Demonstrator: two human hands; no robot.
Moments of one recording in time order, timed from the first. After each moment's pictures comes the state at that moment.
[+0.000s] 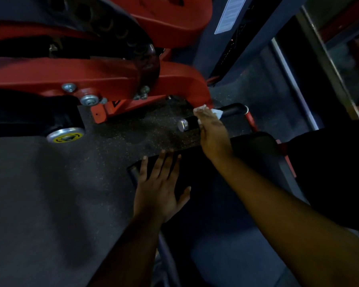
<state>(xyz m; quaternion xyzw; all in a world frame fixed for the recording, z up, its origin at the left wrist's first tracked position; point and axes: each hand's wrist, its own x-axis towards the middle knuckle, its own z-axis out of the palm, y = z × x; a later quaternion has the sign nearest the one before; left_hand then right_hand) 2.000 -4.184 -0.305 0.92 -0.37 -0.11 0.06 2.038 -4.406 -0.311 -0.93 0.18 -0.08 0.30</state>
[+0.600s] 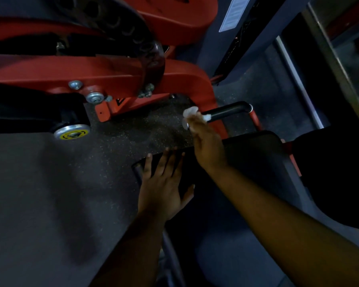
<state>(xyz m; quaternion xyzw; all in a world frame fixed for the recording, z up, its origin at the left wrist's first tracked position) 2.000 -4.184 -0.305 0.92 -0.37 -0.12 0.07 2.023 -4.361 -0.296 -0.90 0.13 -0.10 0.41</state>
